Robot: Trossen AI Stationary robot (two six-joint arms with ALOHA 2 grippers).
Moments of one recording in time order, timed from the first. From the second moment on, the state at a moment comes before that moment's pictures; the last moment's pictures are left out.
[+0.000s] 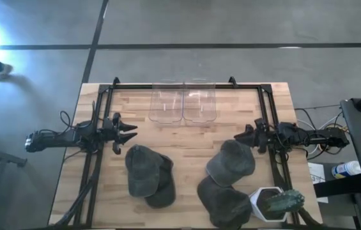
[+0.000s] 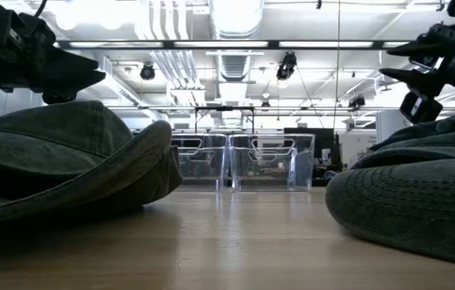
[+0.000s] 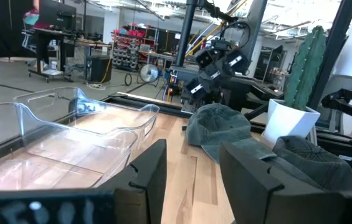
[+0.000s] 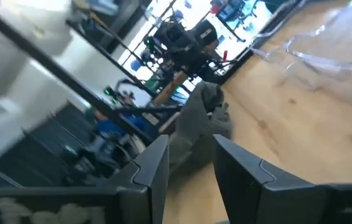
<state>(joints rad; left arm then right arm) 0.03 0.01 0.01 0.04 -0.12 -0.16 0.06 0.02 0.01 0.04 0.03 0.90</state>
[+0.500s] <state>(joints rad) 0.03 0.01 0.01 0.04 -0.12 -0.16 0.06 0.10 0.01 0.19 0.06 1.18</state>
